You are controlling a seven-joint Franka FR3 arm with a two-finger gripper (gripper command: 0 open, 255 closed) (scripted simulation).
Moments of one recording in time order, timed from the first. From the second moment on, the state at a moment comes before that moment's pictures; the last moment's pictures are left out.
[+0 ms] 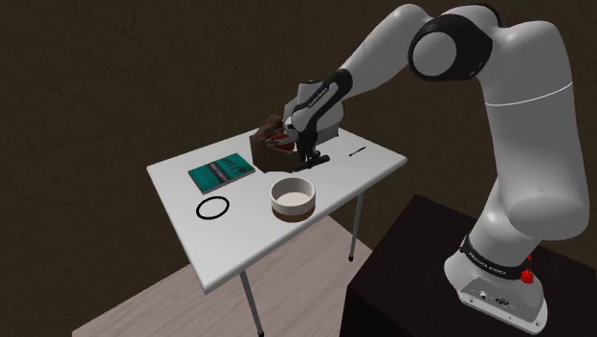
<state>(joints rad) 0.13 0.49 -0.20 -1.92 0.15 2.48 -1.49</state>
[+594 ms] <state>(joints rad) 0.29 0.50 -0.18 -1.91 0.11 2.48 -1.27</state>
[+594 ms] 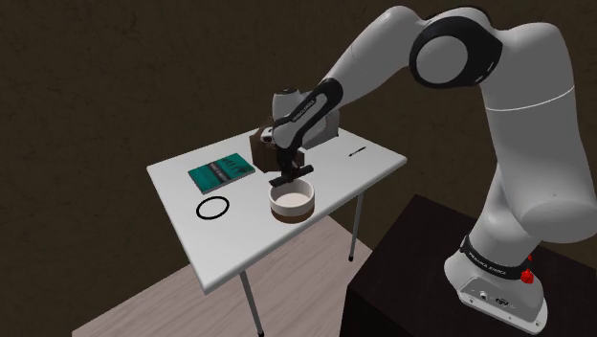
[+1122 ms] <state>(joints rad) 0.43 0.54 -0.16 -1.83 0.08 2.44 -1.09</state>
